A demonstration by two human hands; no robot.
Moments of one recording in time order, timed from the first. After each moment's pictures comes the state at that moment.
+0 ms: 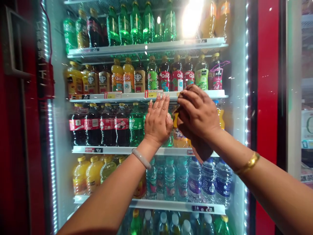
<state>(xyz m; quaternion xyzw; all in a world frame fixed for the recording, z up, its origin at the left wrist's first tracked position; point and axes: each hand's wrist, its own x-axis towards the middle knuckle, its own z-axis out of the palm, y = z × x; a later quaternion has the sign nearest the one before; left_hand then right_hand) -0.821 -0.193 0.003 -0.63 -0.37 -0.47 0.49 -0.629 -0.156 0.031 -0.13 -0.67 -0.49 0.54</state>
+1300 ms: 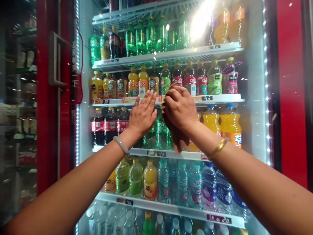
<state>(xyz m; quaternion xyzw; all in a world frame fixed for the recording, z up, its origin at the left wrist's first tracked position) -0.938 -0.224 0.047 -0.63 -0.42 -0.35 0.56 -0.739 -0.176 0.069 -0.11 -0.66 -0.46 0.58</state>
